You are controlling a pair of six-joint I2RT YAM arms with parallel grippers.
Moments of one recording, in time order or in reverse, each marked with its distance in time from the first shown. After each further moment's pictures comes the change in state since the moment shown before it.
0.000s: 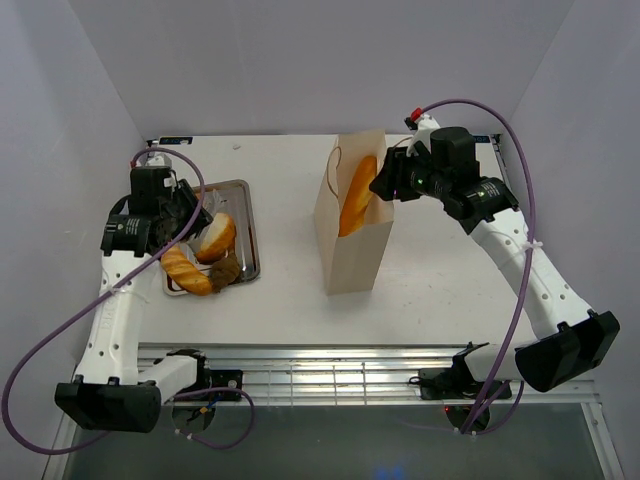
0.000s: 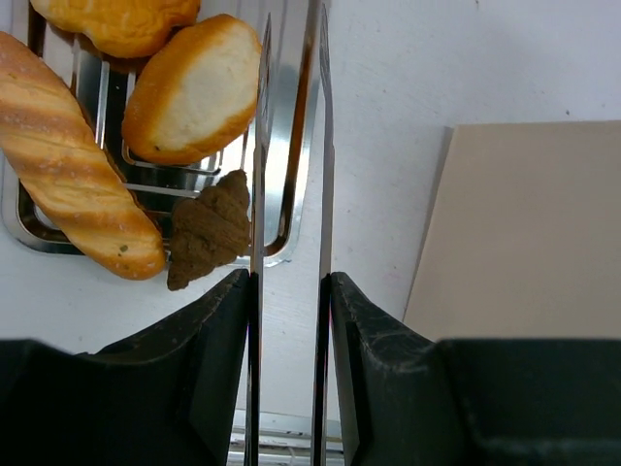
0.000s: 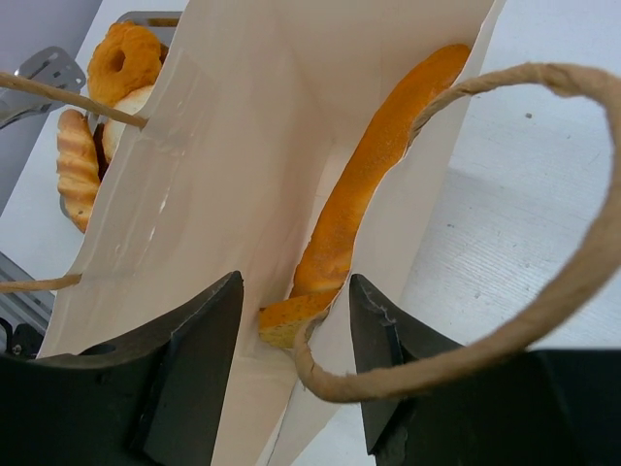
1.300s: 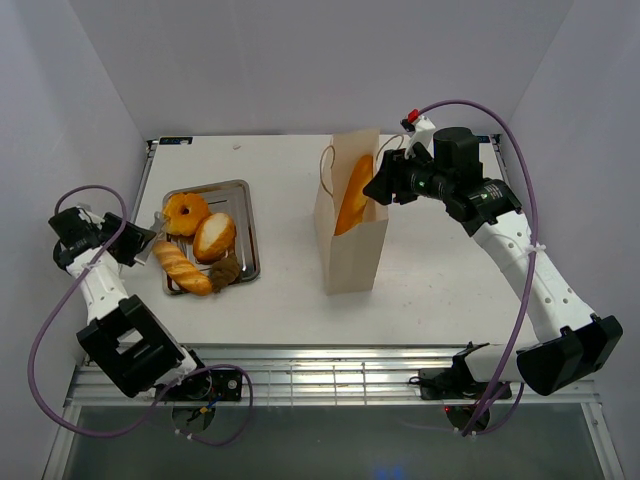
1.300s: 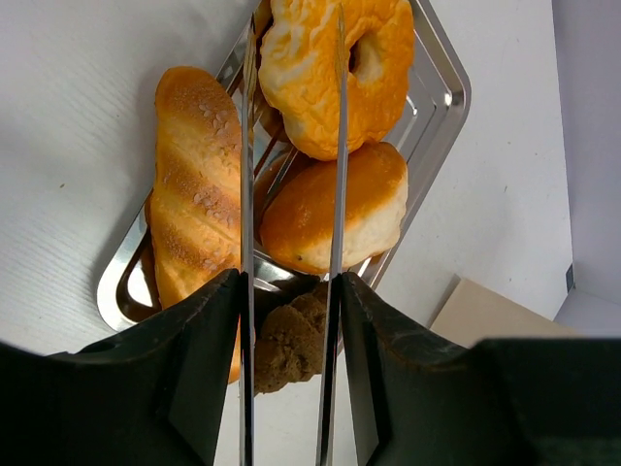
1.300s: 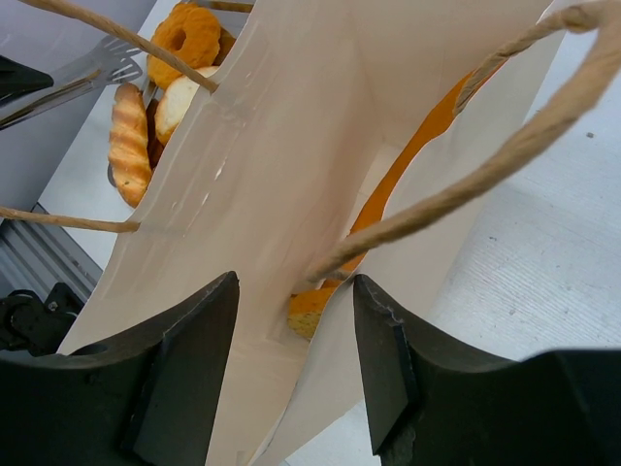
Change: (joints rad) left arm 0.761 0.217 -0.317 0.407 0.493 0.026; right arm 0.000 -0.018 -0.002 0.011 -0.135 -0.029
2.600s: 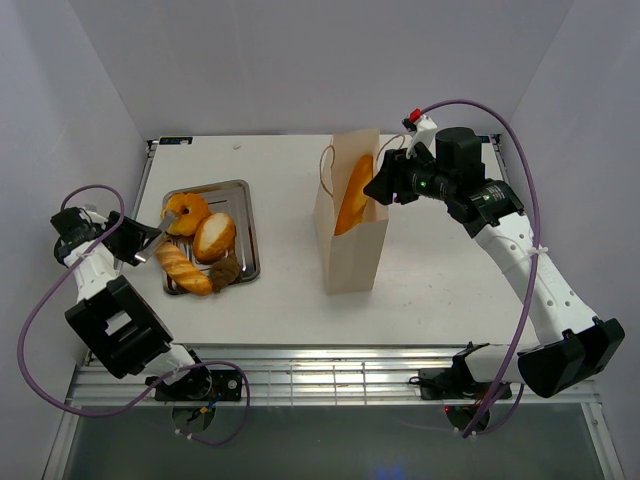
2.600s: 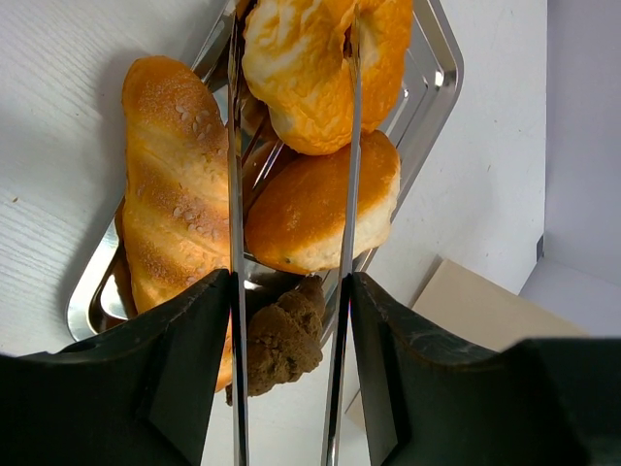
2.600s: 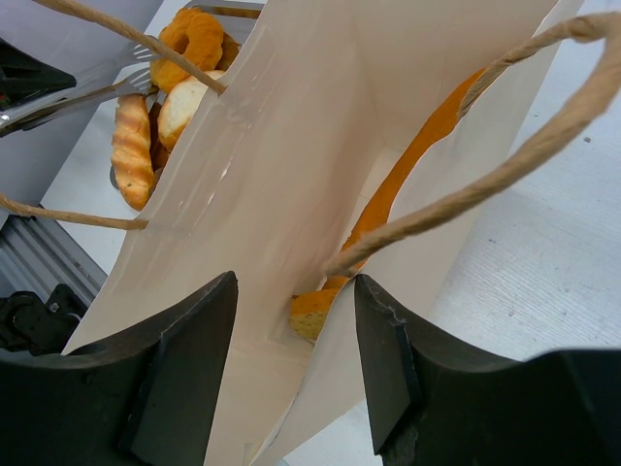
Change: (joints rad) left arm 0.008 0.137 0.025 0.022 0.103 -0.003; right arm 0.000 -0.011 0.000 0.002 0.000 0.000
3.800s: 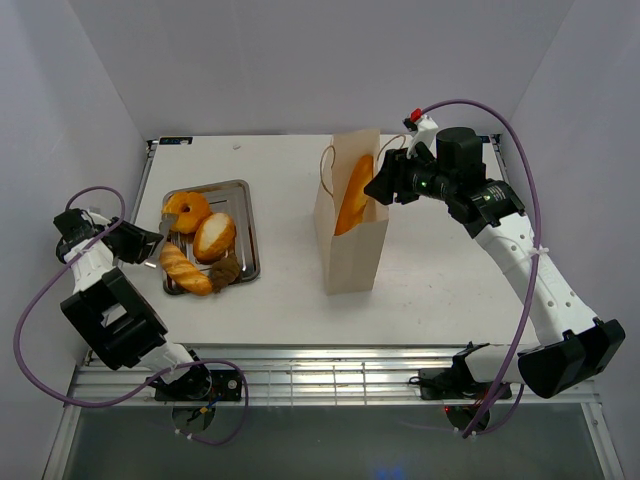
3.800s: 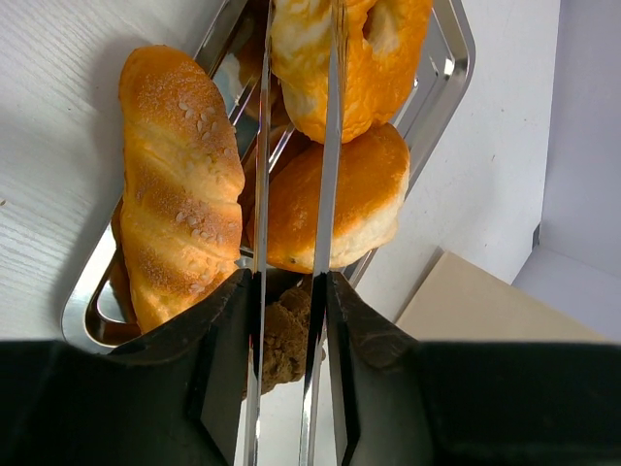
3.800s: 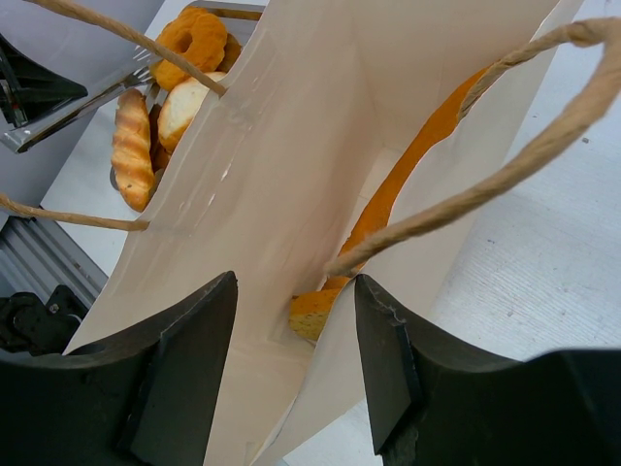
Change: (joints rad) left arm -0.001 0.061 0.005 0.000 0.031 0.007; right arm -0.003 -0.003 0.000 0.000 0.001 0.000
